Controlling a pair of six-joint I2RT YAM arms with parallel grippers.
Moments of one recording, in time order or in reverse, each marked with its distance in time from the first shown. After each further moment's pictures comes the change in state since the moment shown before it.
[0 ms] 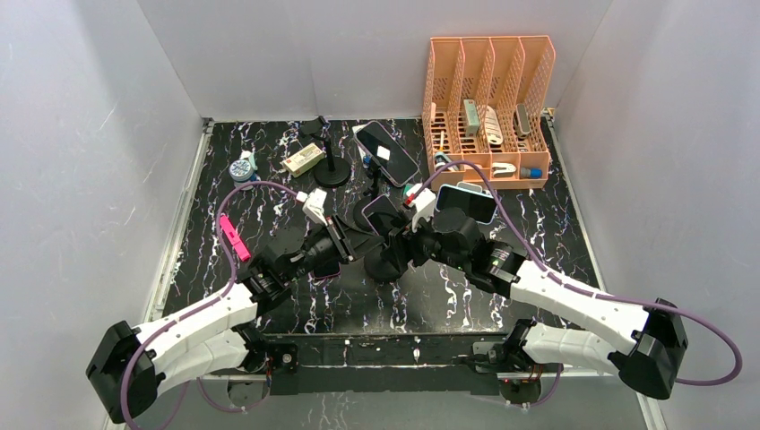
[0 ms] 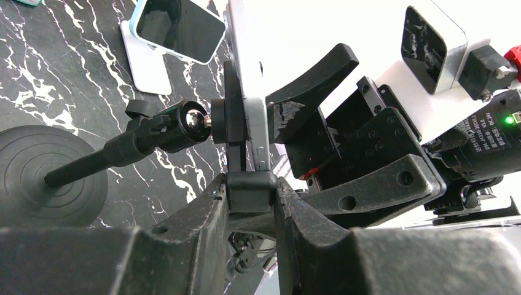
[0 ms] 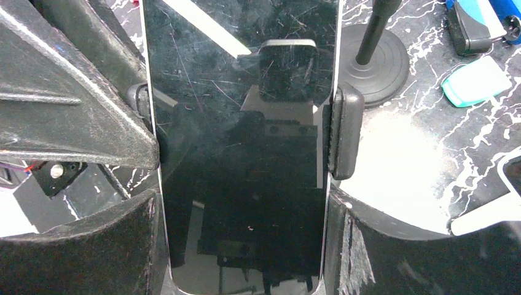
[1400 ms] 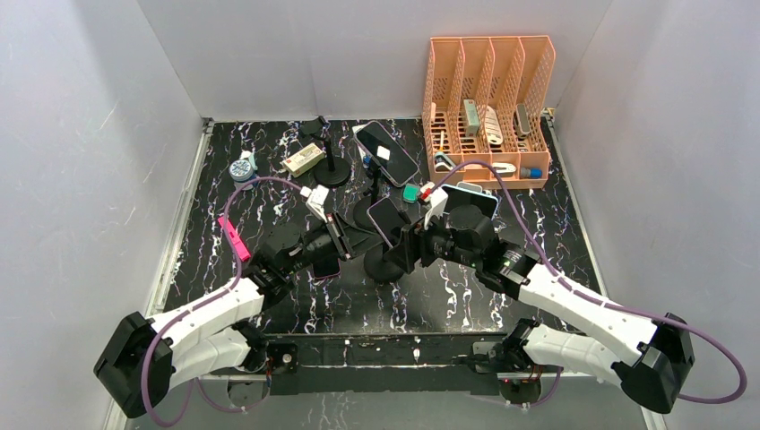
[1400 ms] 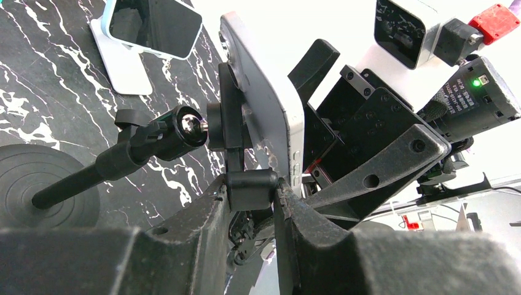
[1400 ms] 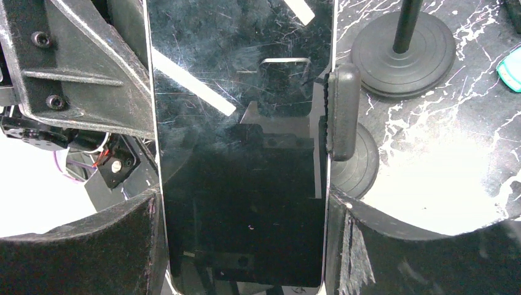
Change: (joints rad) left arm 0.098 0.083 -0.039 0.179 0.201 0.003; right arm -0.085 -0.070 -0.048 0.028 -0.189 0.122
